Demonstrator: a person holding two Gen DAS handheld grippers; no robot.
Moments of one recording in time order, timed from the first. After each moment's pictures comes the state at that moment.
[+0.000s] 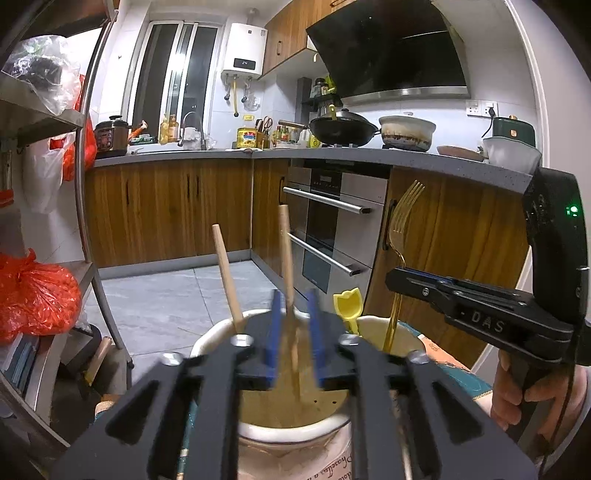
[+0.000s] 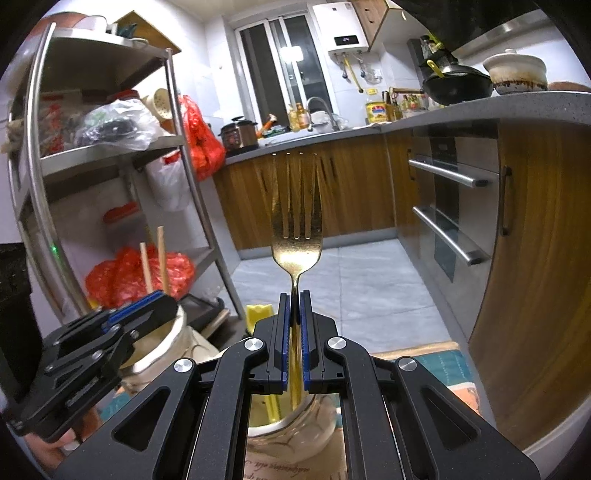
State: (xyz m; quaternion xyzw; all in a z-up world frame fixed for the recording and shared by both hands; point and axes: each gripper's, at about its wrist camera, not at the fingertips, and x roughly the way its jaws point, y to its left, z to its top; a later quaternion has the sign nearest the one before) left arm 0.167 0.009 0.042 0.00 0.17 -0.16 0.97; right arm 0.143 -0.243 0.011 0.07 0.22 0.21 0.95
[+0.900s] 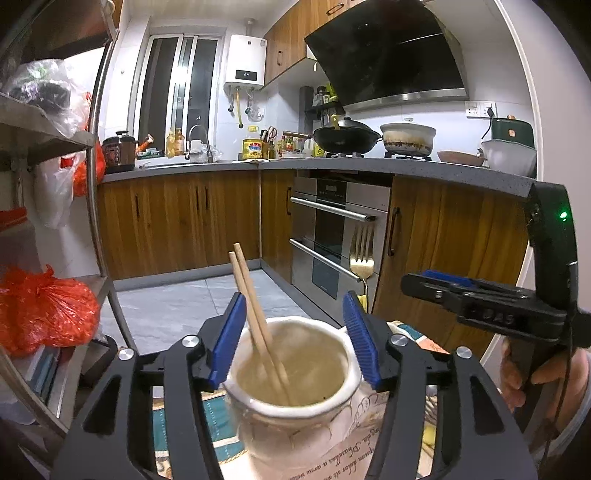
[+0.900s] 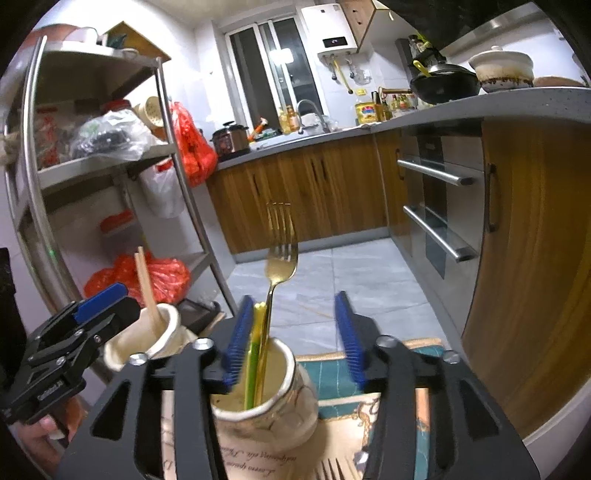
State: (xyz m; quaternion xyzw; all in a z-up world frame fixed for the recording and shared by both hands) left arm 0.140 0.014 0.061 0.02 0.15 -0.14 0.98; right arm 0.131 -0.268 0.020 0.08 0.21 0.20 0.95
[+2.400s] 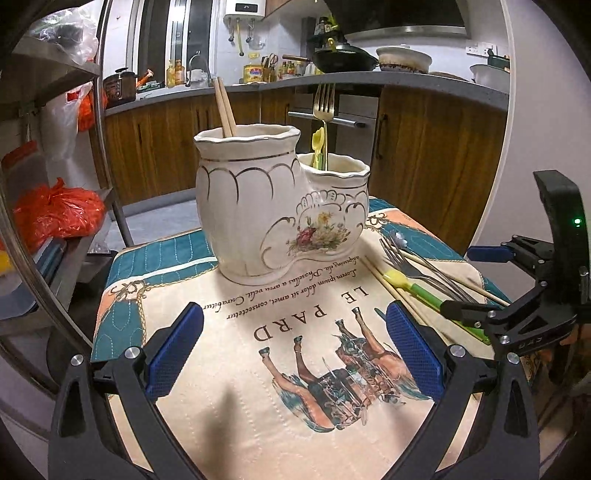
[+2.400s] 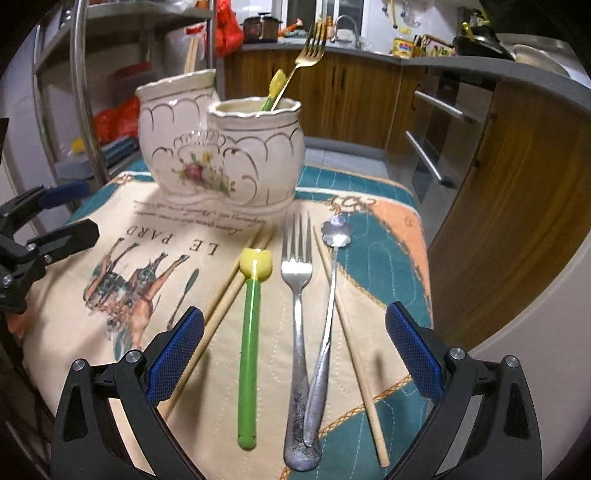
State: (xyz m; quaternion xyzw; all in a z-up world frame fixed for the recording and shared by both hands) left arm 0.046 -0.003 -0.020 0.03 0.30 -0.13 0.95; right arm 0.029 -0.278 -0.065 -0.11 0.38 0.20 0.90
